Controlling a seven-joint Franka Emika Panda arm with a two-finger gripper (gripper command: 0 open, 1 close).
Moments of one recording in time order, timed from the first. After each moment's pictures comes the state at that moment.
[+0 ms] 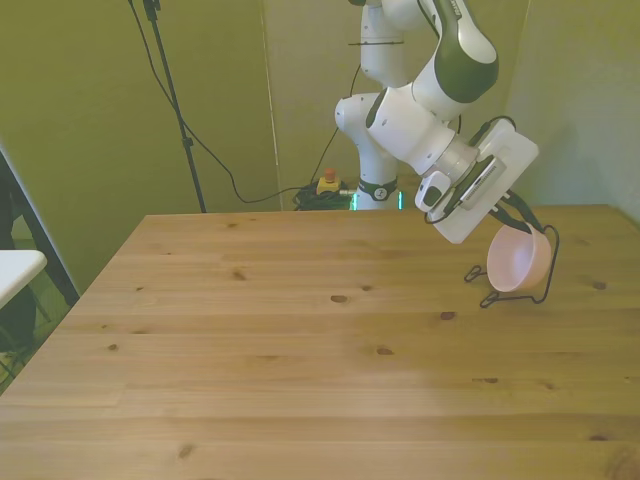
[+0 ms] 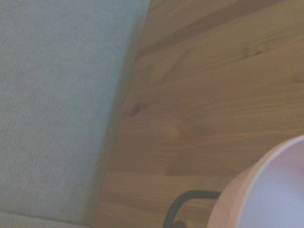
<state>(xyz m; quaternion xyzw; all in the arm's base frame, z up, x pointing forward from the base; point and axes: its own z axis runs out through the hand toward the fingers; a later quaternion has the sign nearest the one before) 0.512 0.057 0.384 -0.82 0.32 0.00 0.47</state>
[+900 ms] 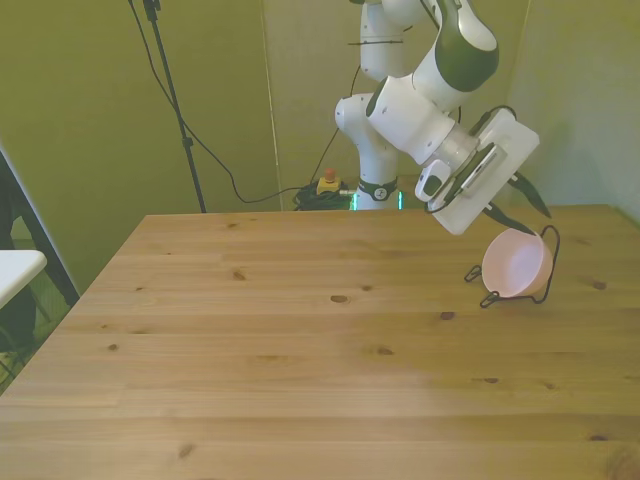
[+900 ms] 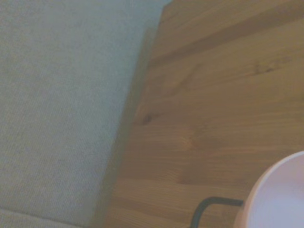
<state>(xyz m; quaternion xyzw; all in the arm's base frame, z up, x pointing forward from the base) 0.500 0.050 0.421 -0.83 0.30 -0.04 0.47</state>
